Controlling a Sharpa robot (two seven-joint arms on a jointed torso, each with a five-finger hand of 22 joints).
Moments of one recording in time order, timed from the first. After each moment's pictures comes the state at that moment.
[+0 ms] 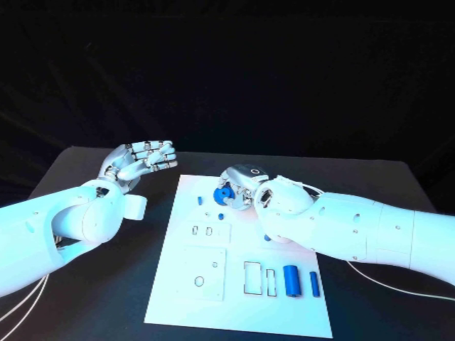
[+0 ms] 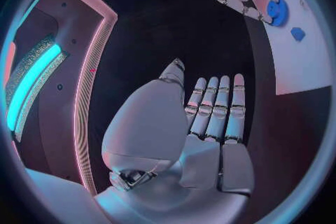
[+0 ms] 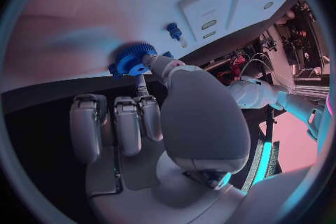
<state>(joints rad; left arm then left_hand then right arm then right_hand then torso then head) 1.15 -0.97 0.05 1.55 -0.05 -0.36 0.45 1.53 -0.05 0.01 0.29 0.24 0.81 0.21 0.18 0.12 0.89 0.23 0.06 0.06 0.83 0.20 0.10 0.18 0.17 0.75 0.29 0.18 0.07 1.26 -0.43 -0.18 1.28 -1.52 -0.44 -0.29 1.39 -0.21 0.58 0.12 0.19 0.92 0.14 0.28 0.24 1.46 0.05 1.47 1.31 1.46 -0.01 1.56 1.31 0.04 1.47 0.10 1.48 1.31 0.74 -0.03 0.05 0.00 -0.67</state>
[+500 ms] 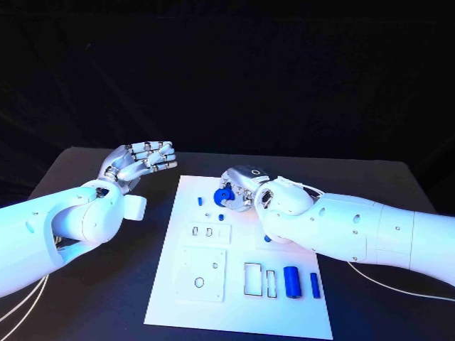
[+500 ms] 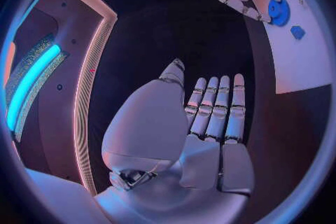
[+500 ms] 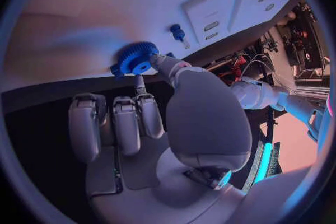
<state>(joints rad) 1.15 -0.97 0.05 1.54 -0.05 -0.36 0.45 1.53 -0.05 0.01 0.29 0.24 0.81 0.21 0.18 0.12 0.89 0.23 0.06 0.06 0.83 0.20 0.10 0.18 0.17 0.75 0.29 0.18 0.07 1.26 -0.43 -0.18 1.28 -1.53 -0.44 -0.30 1.28 -0.27 0.47 0.14 0.20 0.84 0.17 0.23 0.38 1.43 0.09 1.45 1.31 1.47 0.01 1.56 1.31 0.05 1.47 0.12 1.47 1.31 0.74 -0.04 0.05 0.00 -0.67</state>
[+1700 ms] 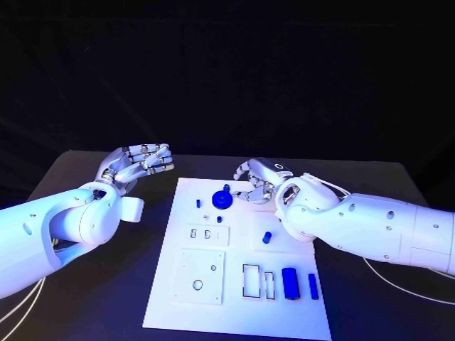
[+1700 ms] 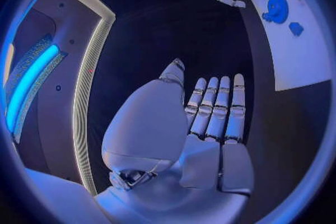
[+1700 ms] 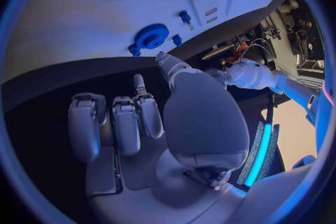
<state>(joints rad) 1.15 -0.97 0.04 1.53 -0.05 -0.36 0.43 1.53 -0.05 0.00 0.29 0.24 0.80 0.21 0.18 0.12 0.88 0.23 0.06 0.06 0.82 0.20 0.10 0.18 0.17 0.75 0.29 0.18 0.07 1.28 -0.59 -0.17 1.39 -1.42 -0.55 -0.22 1.30 -0.23 0.33 0.19 0.20 0.87 0.17 0.20 0.36 1.43 0.09 1.45 1.31 1.47 0.01 1.56 1.31 0.05 1.47 0.12 1.47 1.31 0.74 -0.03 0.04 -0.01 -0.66</state>
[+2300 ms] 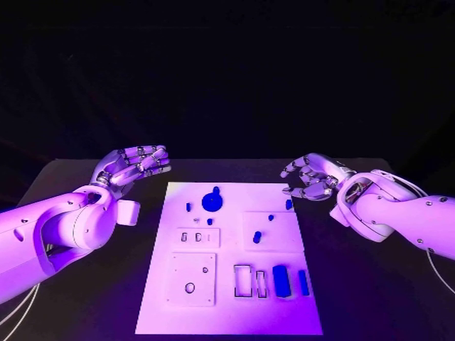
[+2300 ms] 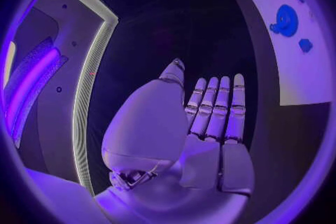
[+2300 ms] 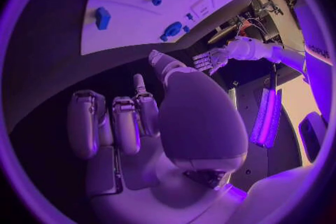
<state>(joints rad) 1.15 -0.97 0.04 1.55 -0.05 -0.35 0.43 1.53 -0.05 0.00 0.29 0.24 0.80 0.21 0.18 0.12 0.88 0.23 0.06 0.06 0.82 0.20 0.10 0.17 0.17 0.75 0.29 0.18 0.07 1.31 -0.95 -0.17 1.53 -1.17 -0.48 -0.02 1.39 -0.23 0.36 0.16 0.20 0.88 0.17 0.20 0.35 1.41 0.09 1.43 1.31 1.47 0.01 1.56 1.31 0.05 1.45 0.12 1.42 1.31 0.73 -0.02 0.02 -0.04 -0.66</state>
